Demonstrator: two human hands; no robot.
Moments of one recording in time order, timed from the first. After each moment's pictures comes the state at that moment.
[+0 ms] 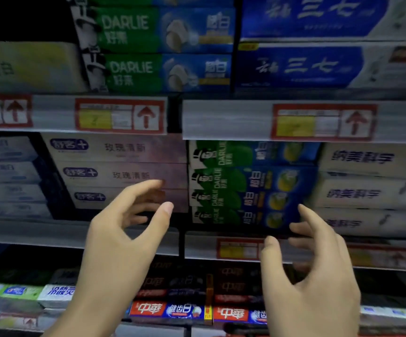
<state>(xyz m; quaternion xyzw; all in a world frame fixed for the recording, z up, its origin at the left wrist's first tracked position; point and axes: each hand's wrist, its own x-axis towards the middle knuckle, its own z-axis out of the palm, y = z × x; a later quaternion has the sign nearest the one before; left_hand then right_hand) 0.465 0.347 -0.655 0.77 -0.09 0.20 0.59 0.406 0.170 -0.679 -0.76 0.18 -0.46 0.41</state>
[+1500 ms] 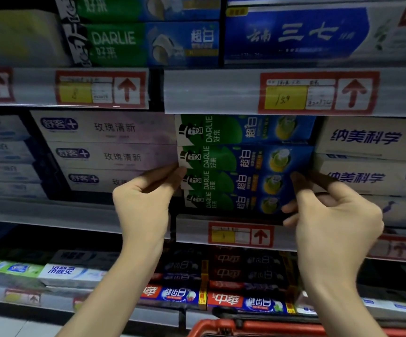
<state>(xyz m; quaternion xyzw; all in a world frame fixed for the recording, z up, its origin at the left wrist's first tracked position) 0.514 0.289 -0.682 0.63 0.00 0.25 0.73 0.450 0.100 -0.678 -0.70 0.21 -0.43 0.53</state>
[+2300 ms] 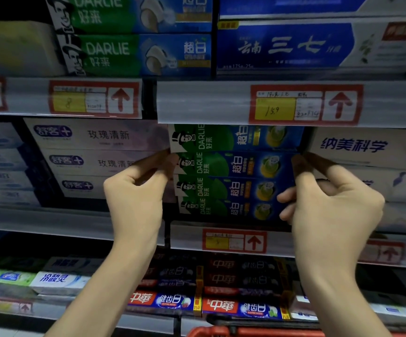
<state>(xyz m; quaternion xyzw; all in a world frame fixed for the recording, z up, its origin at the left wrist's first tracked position) 0.514 0.285 -0.656 0.64 -0.01 0.28 0.71 0.446 0.103 -0.644 -0.66 0.15 -0.44 0.59</state>
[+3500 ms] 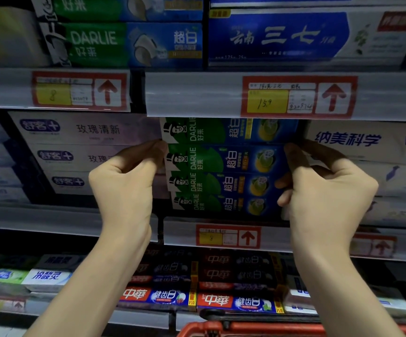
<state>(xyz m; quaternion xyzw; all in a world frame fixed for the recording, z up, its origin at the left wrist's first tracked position) 0.518 0.280 -0.649 0.60 0.01 0.28 0.75 0.461 0.089 -0.646 -0.64 0.14 -0.44 0.62</state>
